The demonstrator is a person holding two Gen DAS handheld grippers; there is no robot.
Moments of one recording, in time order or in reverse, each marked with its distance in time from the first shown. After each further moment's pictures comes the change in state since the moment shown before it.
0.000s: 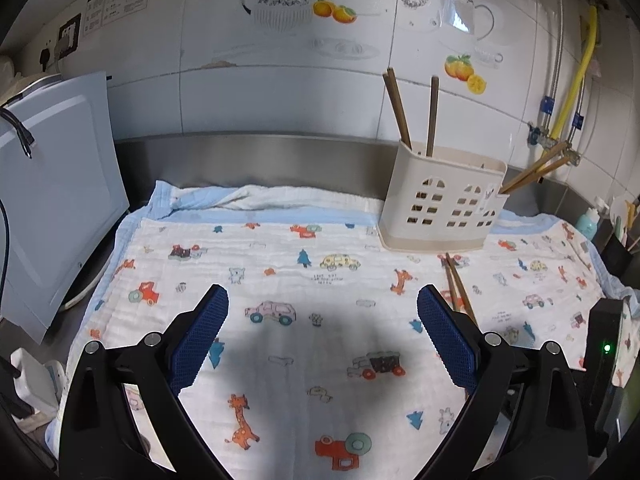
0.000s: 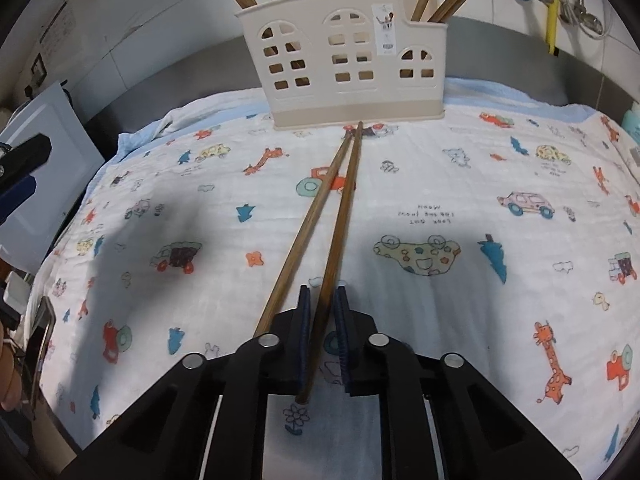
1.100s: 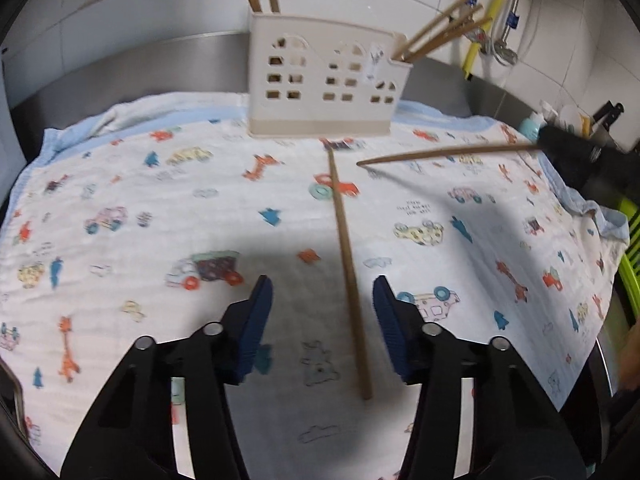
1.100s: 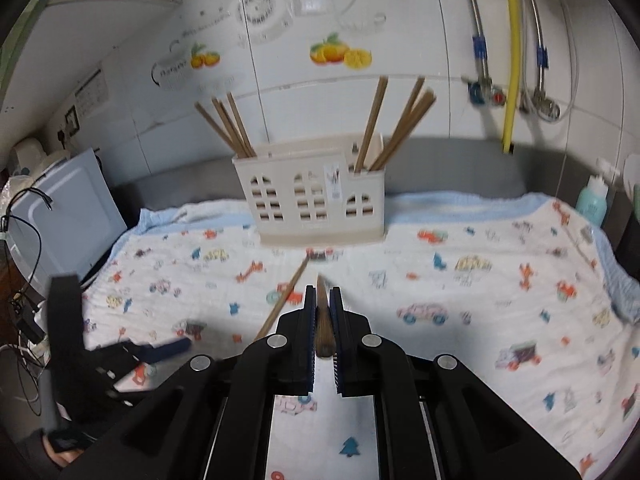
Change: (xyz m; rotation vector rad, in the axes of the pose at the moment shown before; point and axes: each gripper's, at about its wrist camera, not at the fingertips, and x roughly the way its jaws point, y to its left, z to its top) left arm 0.050 -0.103 -0.075 0.116 0.252 -0.229; right arm -0.119 -0.050 0.038 -0.053 -0.286 0.025
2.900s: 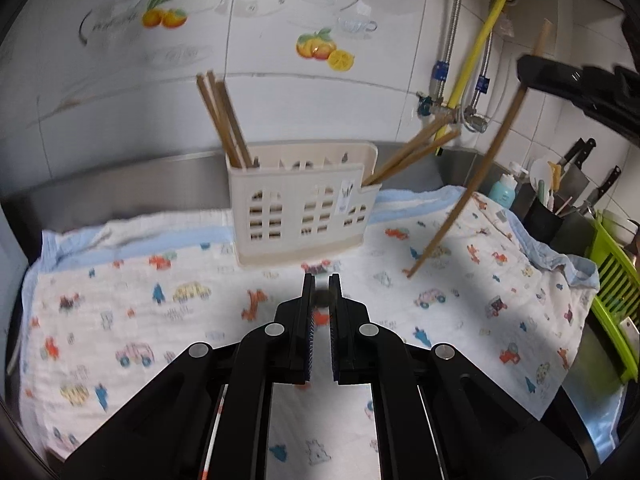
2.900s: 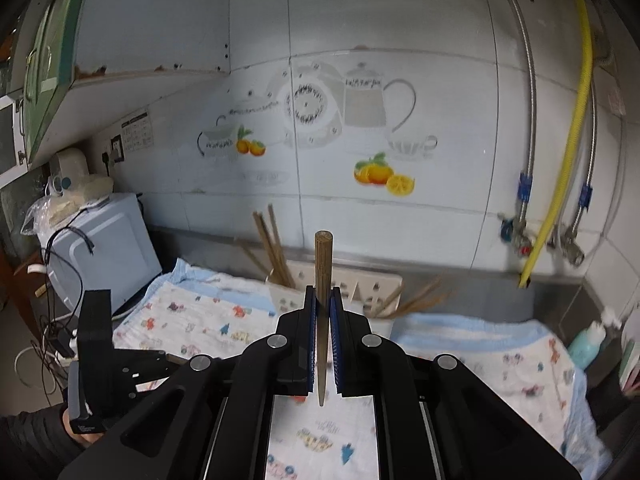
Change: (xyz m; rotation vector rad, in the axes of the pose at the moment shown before) left arm -0.060 -0.009 0.101 0.083 -0.185 -0.063; right arm -0.049 0.000 0.146 -0.174 -0.114 0.121
